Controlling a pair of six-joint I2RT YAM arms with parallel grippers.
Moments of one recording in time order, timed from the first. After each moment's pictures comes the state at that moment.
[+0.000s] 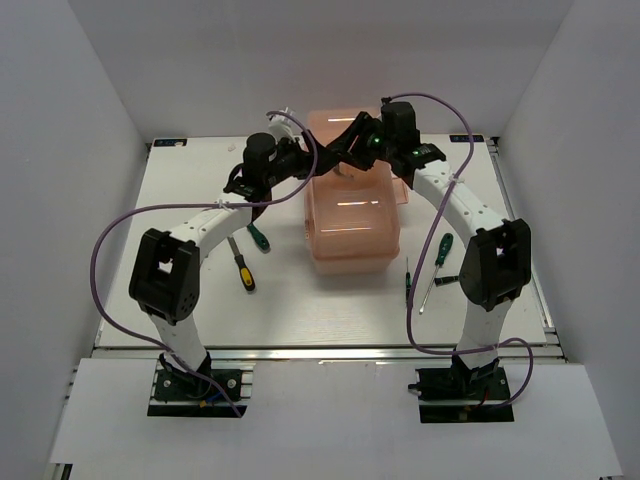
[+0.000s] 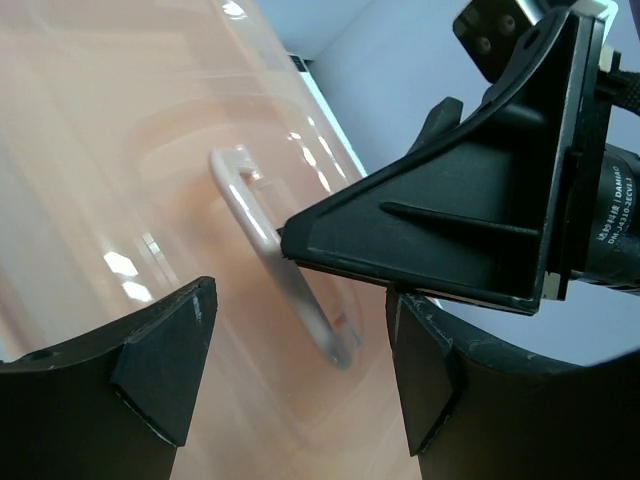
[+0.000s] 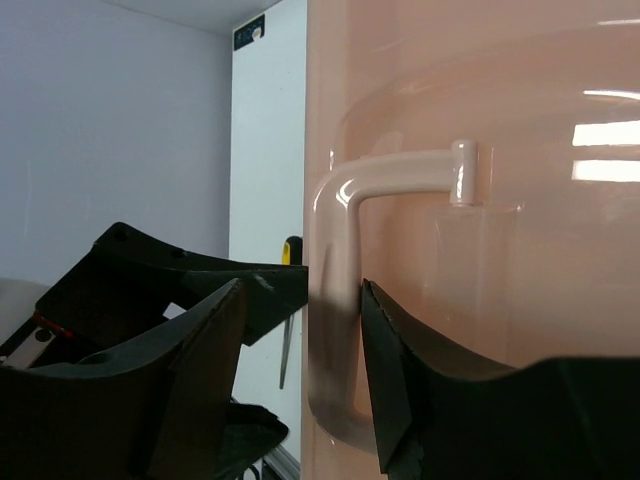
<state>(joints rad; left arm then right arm) -0.44 1.77 1.33 0.34 0.36 -0.66 0.45 1.88 1.74 -0.28 -0.31 0.89</state>
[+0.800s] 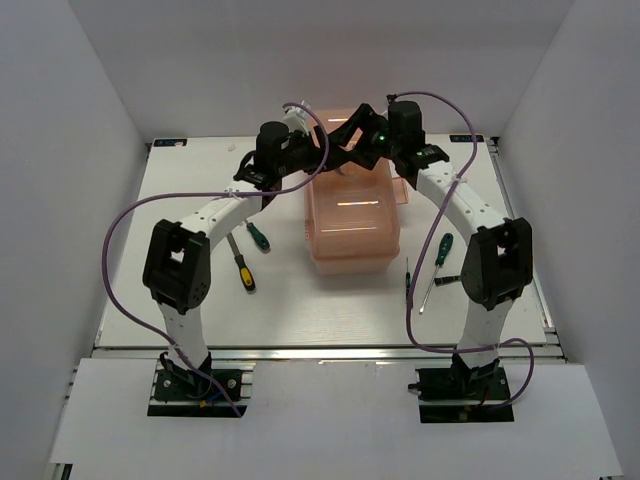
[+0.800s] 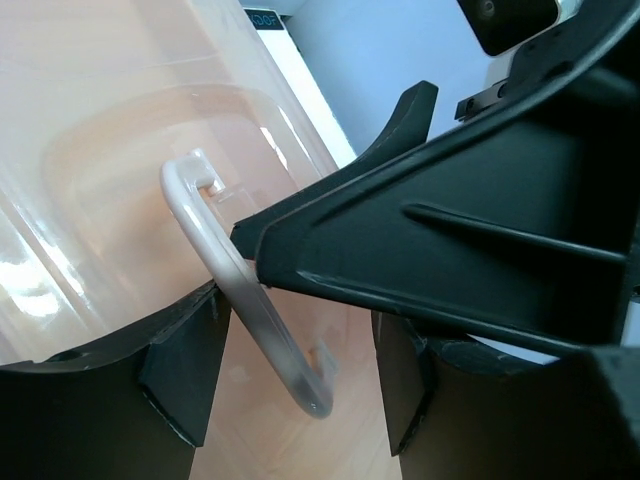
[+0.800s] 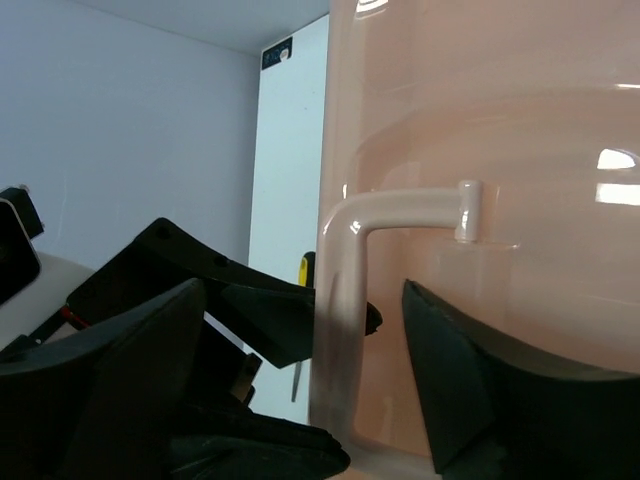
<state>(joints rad) -0.47 1.89 1.52 0.20 0.43 -0.66 0.42 1.88 1.70 -0.18 -0.35 0.93</state>
